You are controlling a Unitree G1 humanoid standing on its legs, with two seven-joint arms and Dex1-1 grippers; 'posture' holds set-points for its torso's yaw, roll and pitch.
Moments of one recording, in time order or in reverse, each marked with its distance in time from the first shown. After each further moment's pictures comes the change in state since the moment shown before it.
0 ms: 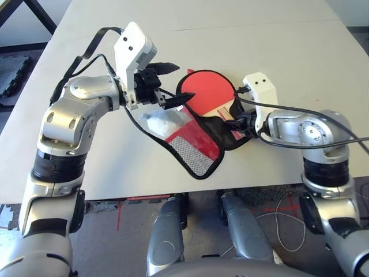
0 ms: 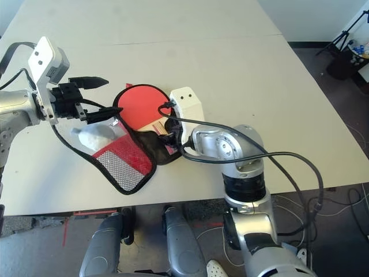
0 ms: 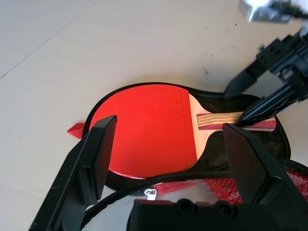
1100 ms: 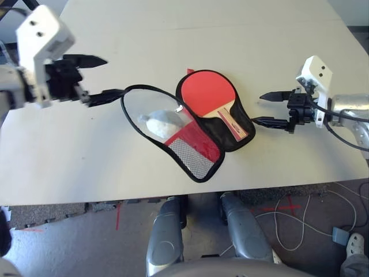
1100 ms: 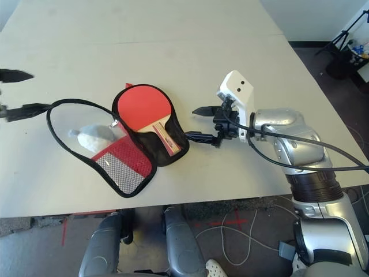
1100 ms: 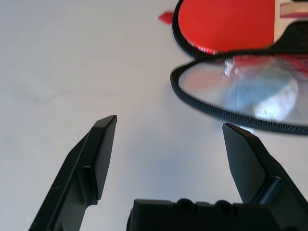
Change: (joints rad) left arm 0.296 0.548 0.364 0.064 -0.035 0.030 -0.261; right arm 0.122 -0.422 0.077 0.399 -0.126 -1.043 0.832
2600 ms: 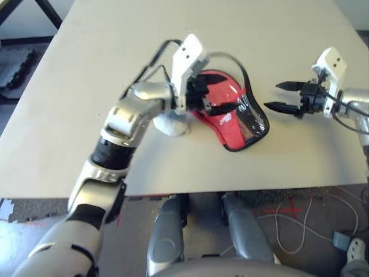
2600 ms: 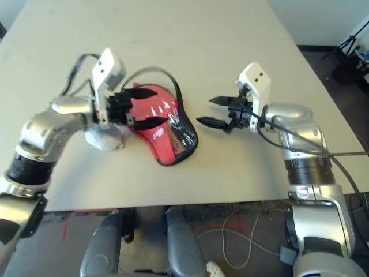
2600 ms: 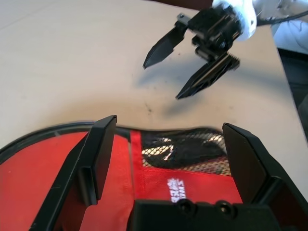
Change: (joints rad) left arm -0.420 -0.861 -0.587 0.169 0.093 -0.160 0.268; right arm -0.087 0.047 -0.099 0.306 -0.112 -0.135 -0.002
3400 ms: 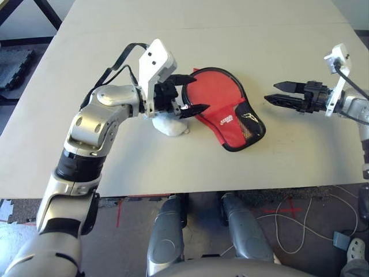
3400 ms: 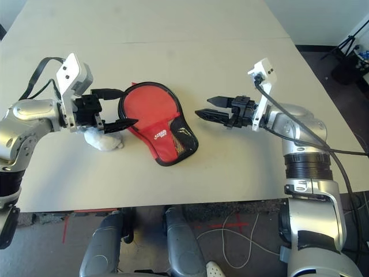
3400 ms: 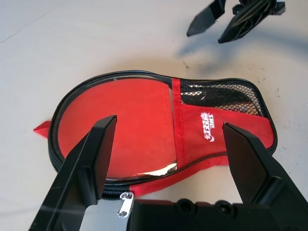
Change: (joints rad) left arm 0.156 0.236 0.168 -0.229 -0.033 0.088 -0.029; right arm -0.033 0.045 -0.045 0.006 0.137 0.367 0.092
